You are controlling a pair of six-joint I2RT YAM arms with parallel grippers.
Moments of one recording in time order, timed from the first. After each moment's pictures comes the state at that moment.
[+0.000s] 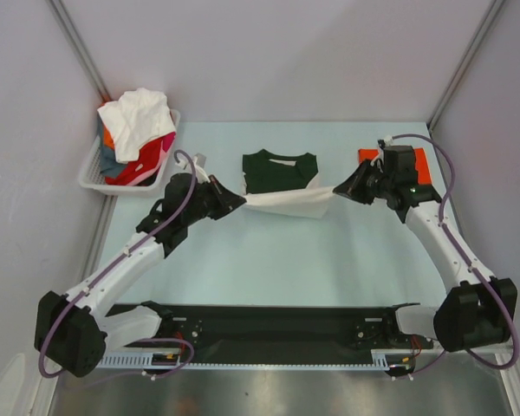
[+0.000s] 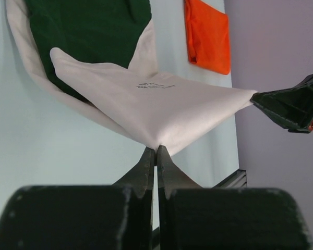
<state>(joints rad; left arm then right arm) -0.47 1.09 0.80 -0.11 0.19 -0.85 0.16 1.24 1.05 -0.46 -0.38 0.68</state>
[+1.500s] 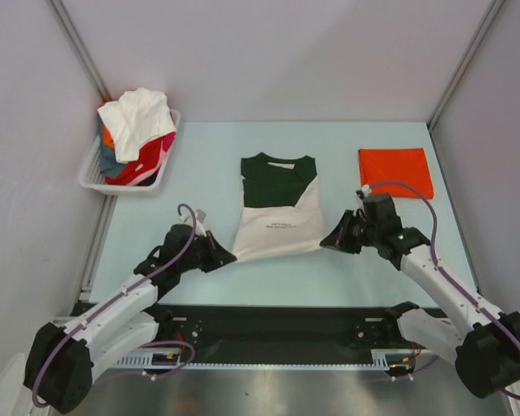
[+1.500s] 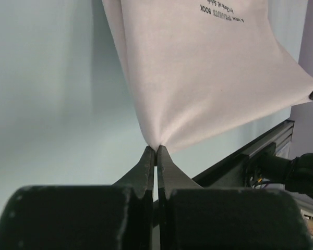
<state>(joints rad) -0.48 0.87 0.36 -0.12 0.27 -0.83 0.36 1.03 0.71 -0.45 -0.38 0.75</state>
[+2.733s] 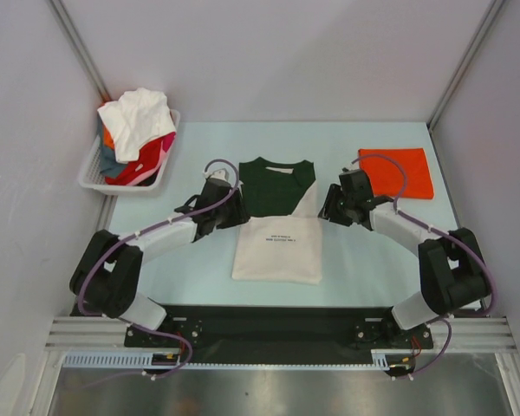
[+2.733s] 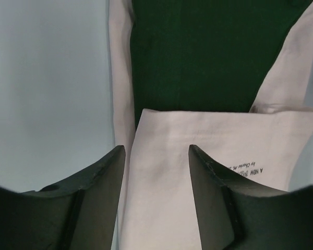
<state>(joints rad) -0.52 1.49 0.81 -0.10 -0.05 -0.65 0.36 1.50 0.88 -0.25 -0.03 0.62</state>
